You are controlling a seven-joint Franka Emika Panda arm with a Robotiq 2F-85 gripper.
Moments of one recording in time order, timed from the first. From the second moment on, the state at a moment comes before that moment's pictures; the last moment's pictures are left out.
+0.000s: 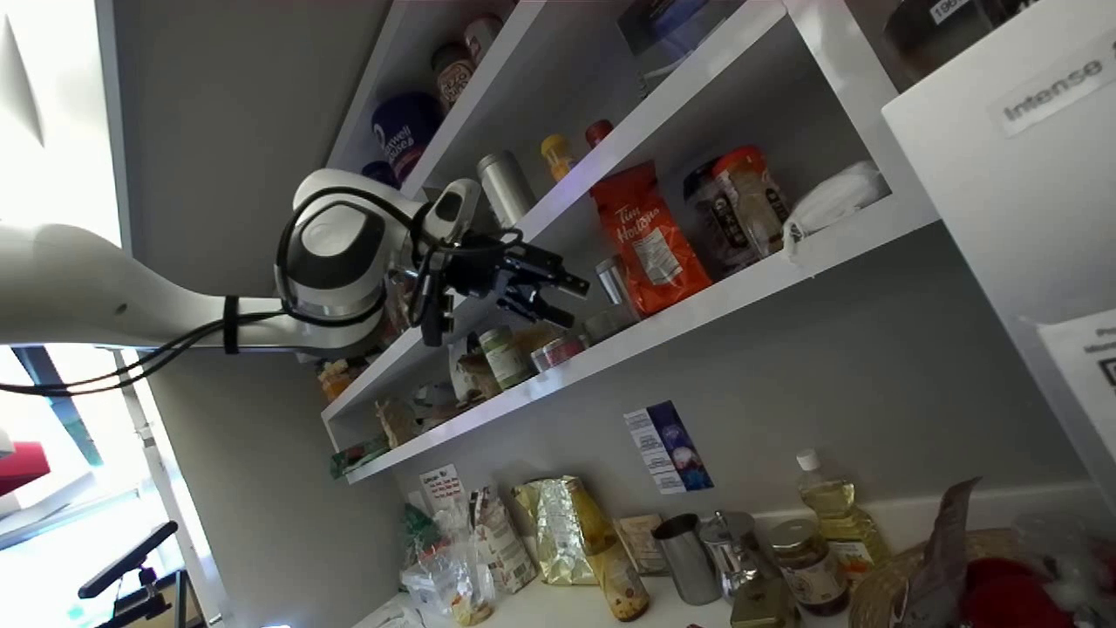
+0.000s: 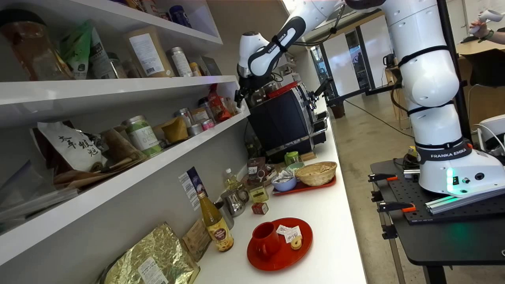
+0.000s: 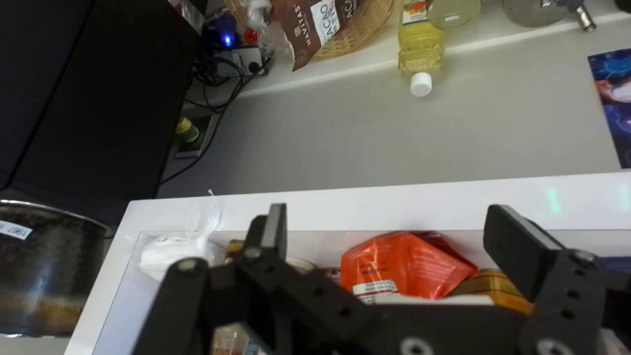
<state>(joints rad) -0.18 0.02 -0.13 -1.83 -0.34 2.57 0.23</state>
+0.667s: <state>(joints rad) -0.17 0.22 -0.14 -1.56 -0.17 2.61 0.10</state>
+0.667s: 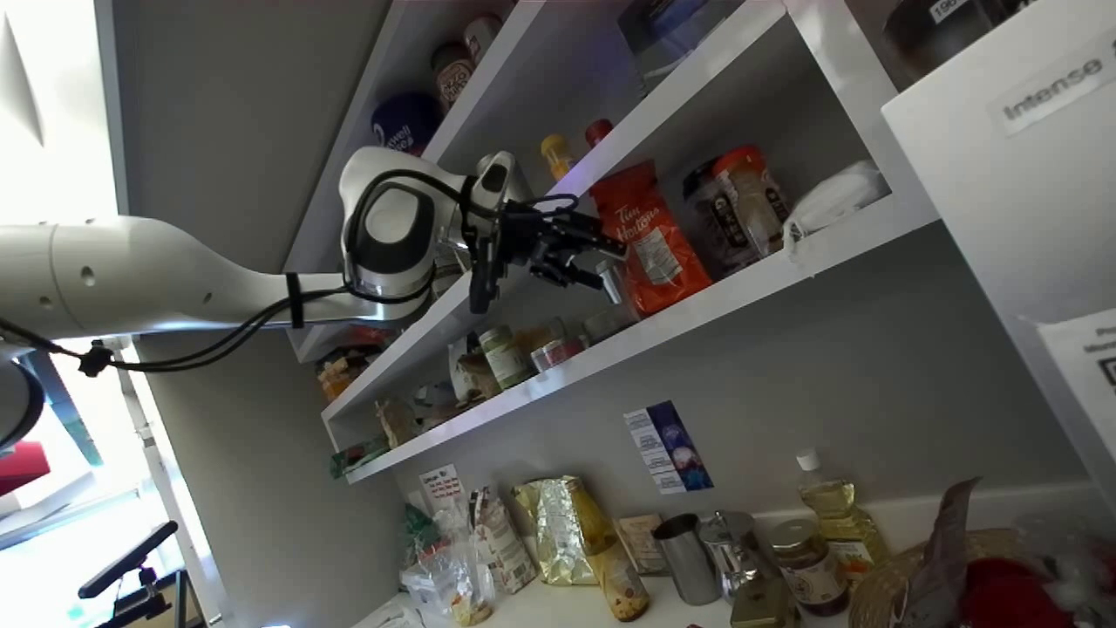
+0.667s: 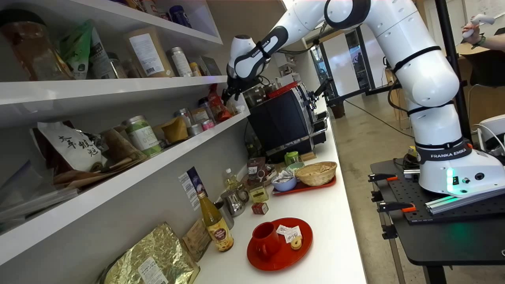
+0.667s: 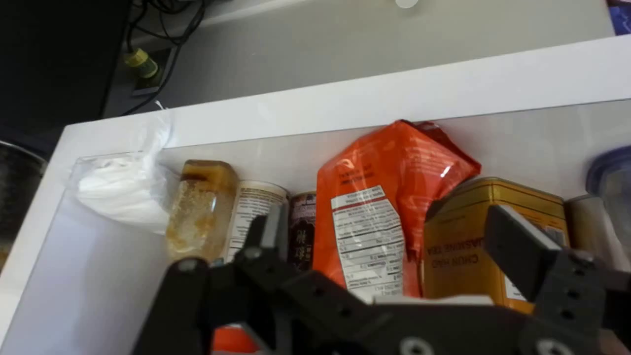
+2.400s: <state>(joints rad) -0.15 0.42 -0.13 -1.33 -0.12 2.60 0.07</state>
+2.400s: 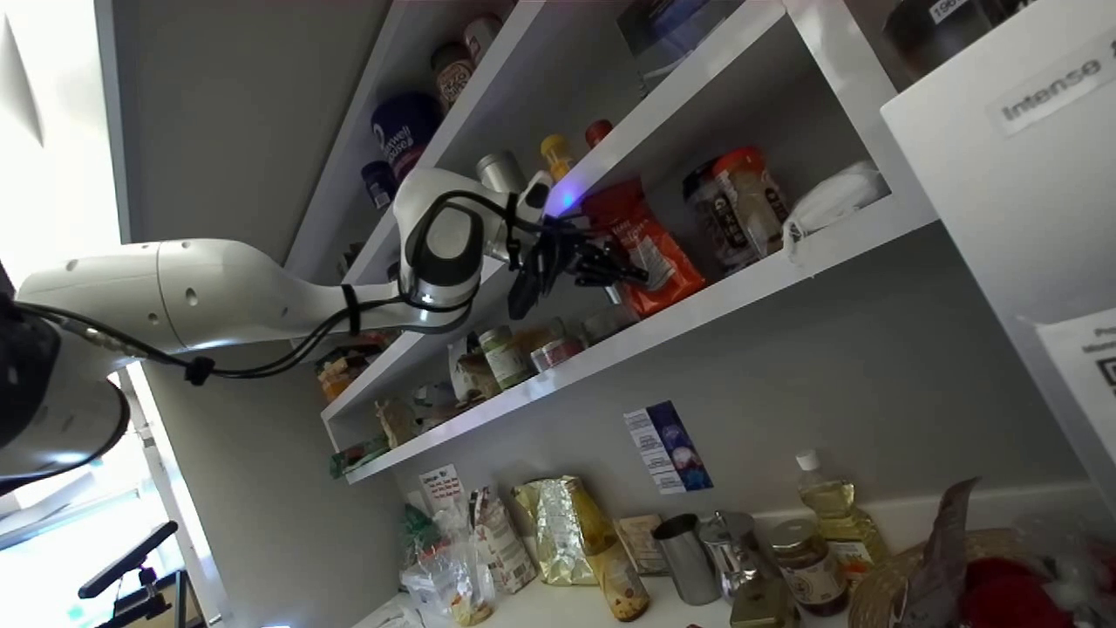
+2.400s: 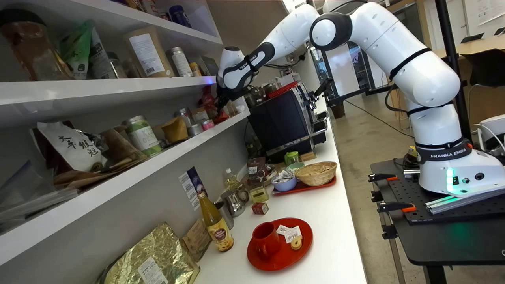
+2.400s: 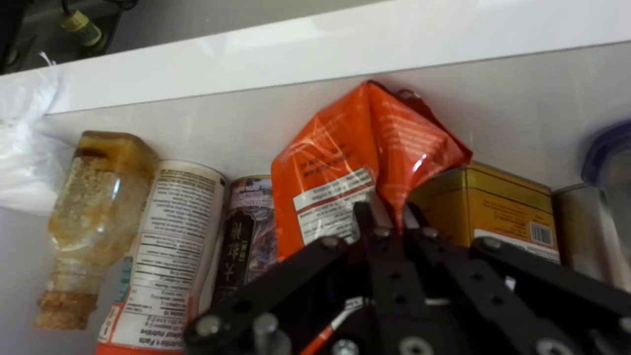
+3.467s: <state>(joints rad) -0.03 -0.10 -0.03 -2.17 -0.12 2.43 -0.11</state>
